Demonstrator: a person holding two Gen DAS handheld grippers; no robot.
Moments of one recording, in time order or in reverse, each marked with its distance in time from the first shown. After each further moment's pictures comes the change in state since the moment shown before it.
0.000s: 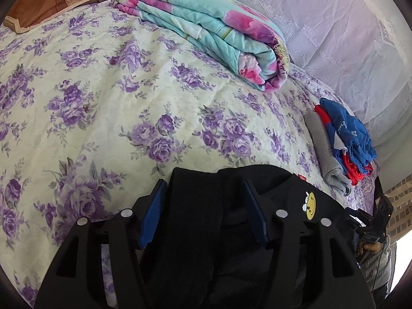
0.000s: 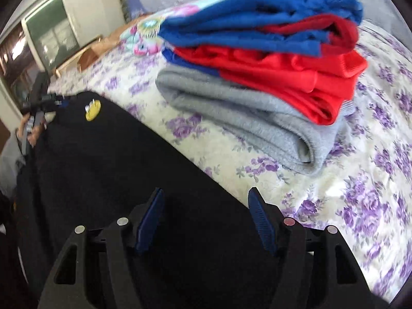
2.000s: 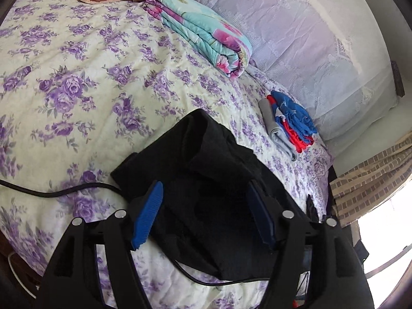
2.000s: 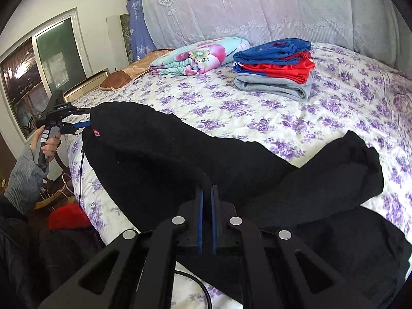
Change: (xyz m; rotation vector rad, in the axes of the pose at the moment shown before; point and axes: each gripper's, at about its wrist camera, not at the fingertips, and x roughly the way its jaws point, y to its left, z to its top) left arm -0.179 0.055 -0.142 -0.090 -0.031 -0.245; right arm -0.172 0.238 -0.202 0.156 -0.267 -0.102
